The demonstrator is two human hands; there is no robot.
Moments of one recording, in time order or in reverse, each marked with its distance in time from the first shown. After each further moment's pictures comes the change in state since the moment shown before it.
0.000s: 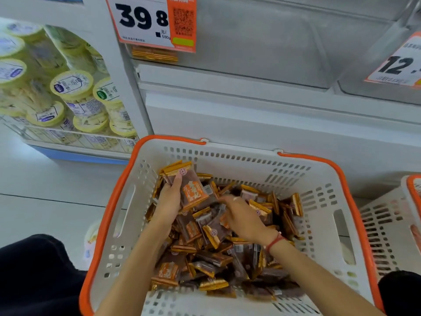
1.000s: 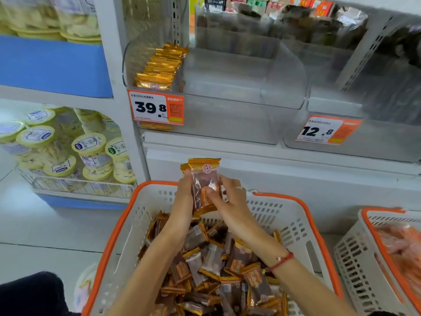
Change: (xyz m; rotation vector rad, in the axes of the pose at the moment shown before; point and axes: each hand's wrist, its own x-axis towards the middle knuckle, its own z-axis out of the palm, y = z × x) left_hand -0.079 0.082 0.040 -0.029 -0.251 0.406; right_hand -0.048 -0.126 -0.139 0.611 0.364 -0.018
